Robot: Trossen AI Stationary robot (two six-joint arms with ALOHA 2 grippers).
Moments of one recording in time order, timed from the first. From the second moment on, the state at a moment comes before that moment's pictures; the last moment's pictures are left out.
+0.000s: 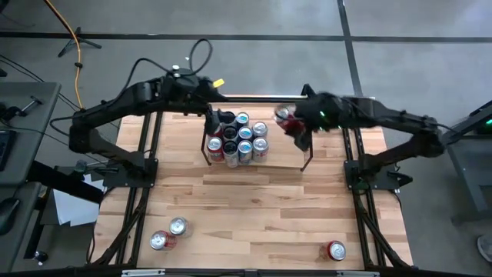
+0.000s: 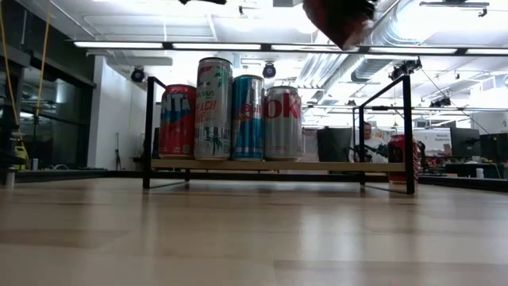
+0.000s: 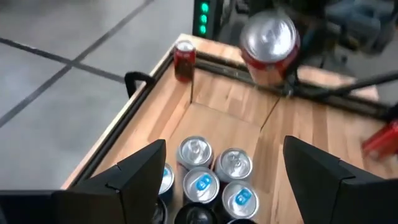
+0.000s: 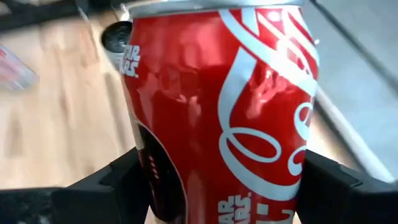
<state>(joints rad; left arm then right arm) 0.26 1.34 1.61 -0.77 -0.04 -0.09 -0.15 1.22 1.39 -0.92 0.16 0.15</state>
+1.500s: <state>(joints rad) 0.26 0.89 1.27 -0.47 -0.18 -0.30 0.29 1.92 1.28 -1.25 1.06 1.90</state>
